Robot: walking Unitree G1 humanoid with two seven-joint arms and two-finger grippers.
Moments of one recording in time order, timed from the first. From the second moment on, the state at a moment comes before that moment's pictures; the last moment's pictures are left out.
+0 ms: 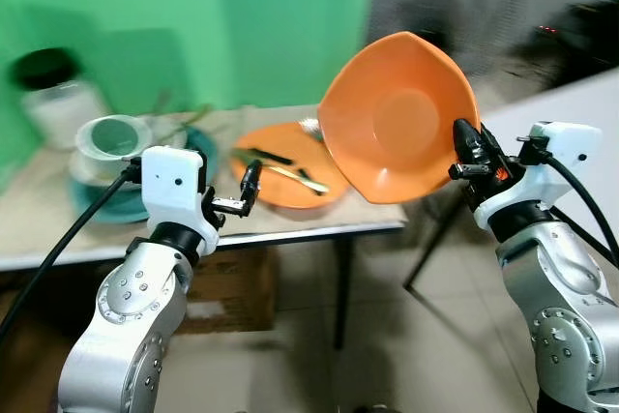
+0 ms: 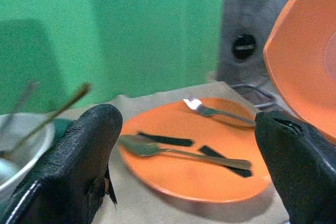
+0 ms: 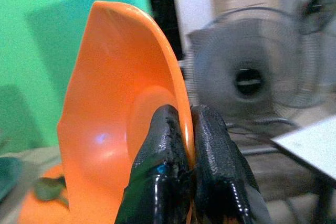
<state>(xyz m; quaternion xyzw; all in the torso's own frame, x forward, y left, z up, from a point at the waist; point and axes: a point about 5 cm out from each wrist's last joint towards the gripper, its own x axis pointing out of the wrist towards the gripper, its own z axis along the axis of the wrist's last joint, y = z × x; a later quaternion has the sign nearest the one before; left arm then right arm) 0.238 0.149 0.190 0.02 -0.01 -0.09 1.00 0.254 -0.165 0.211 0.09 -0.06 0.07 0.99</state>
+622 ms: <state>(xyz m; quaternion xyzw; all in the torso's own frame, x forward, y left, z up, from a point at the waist) 0.240 0.145 0.189 -0.02 0.00 -0.09 1.00 0.257 -0.159 0.204 0.07 -0.02 0.08 0.99</state>
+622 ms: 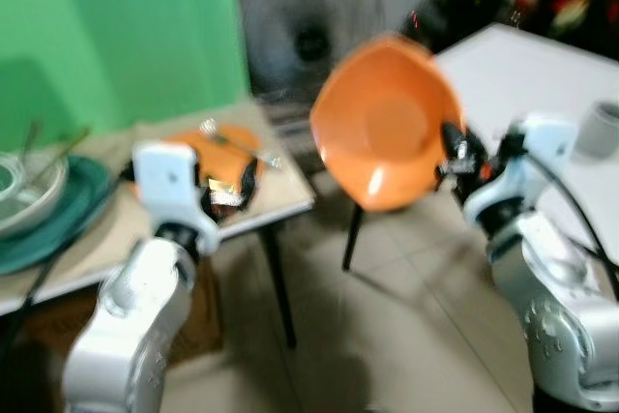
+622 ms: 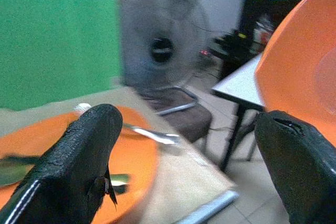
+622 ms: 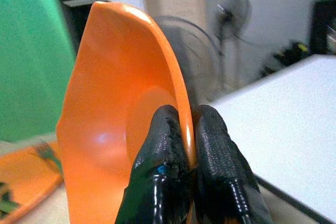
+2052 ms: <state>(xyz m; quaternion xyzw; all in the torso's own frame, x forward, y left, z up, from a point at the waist) 0.249 0.154 0.188 0.03 -0.01 -0.08 1.00 0.252 -0.154 0.186 0.10 0.04 0.05 0.99</state>
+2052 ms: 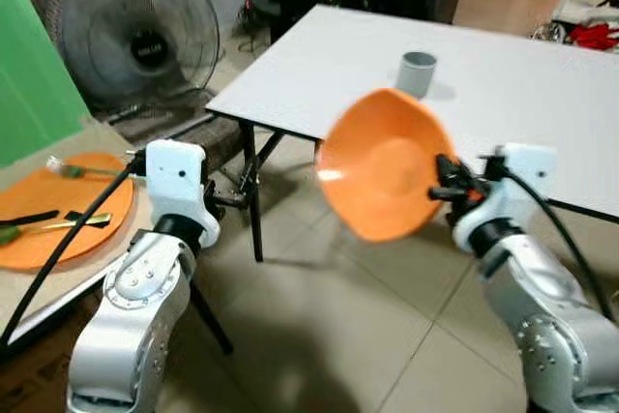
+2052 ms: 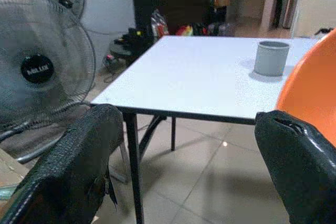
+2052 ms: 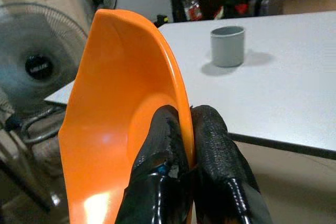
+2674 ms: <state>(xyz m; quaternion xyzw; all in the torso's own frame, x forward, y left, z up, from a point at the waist) 0.247 0.158 0.188 0.01 -0.01 -0.09 1.00 0.257 -0.145 0.189 0.10 0.04 0.07 0.99</state>
